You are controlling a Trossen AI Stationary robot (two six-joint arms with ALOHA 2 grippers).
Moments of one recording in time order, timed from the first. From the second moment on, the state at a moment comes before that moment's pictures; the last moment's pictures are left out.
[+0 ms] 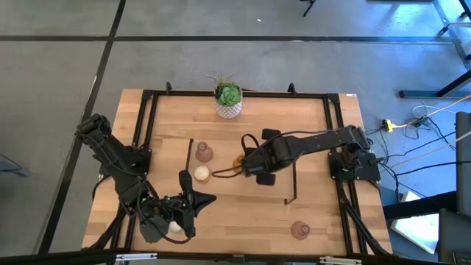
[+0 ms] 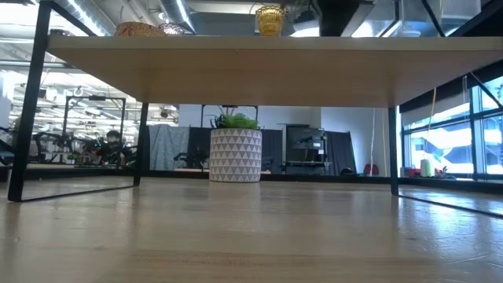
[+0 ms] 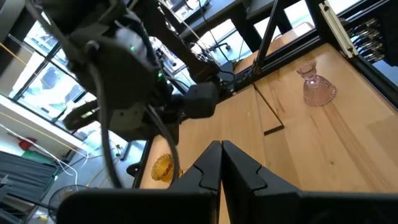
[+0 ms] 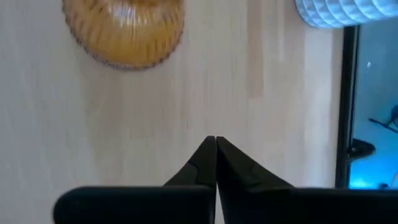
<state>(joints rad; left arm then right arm) -0.82 1.51 1.34 -0.36 -1.07 0.16 0.27 1.94 1.95 -1.54 0.39 0.34</state>
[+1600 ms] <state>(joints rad) -0.85 1.51 1.34 -0.37 -1.08 0.17 0.17 1.94 1.89 -1.14 0.19 0.13</state>
